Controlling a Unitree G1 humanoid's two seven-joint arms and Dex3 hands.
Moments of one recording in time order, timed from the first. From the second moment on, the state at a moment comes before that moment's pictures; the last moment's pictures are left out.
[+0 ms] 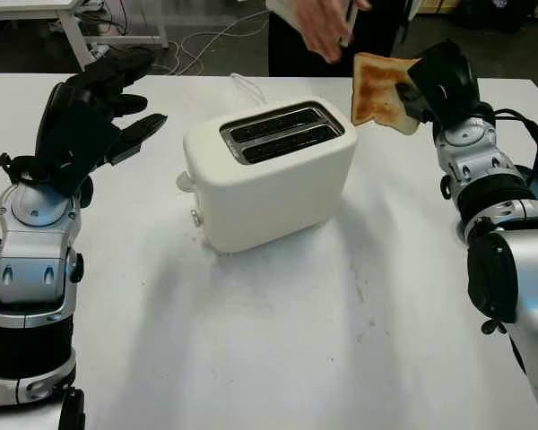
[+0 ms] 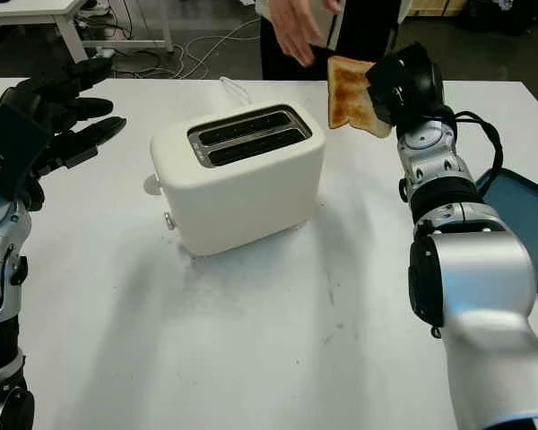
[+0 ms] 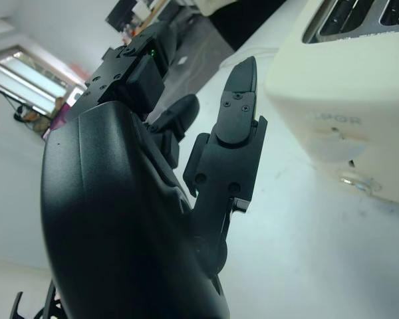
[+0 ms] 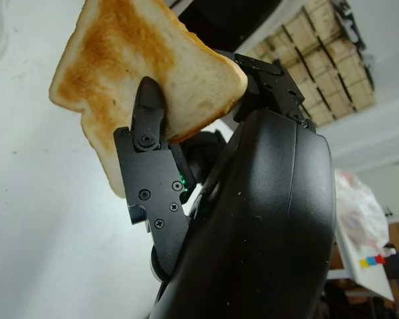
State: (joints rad) left arm -0.44 0.39 0.14 -0.34 0.07 0.51 -0.17; right arm -1.19 -0.42 -0.05 1.33 -0.25 -0.11 -0.13
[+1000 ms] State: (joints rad) left arm -0.44 0.39 0.16 -0.34 0.05 0.51 -0.17; right arm -1.18 -0.42 -0.03 1.33 -0.25 -0.11 -0.13
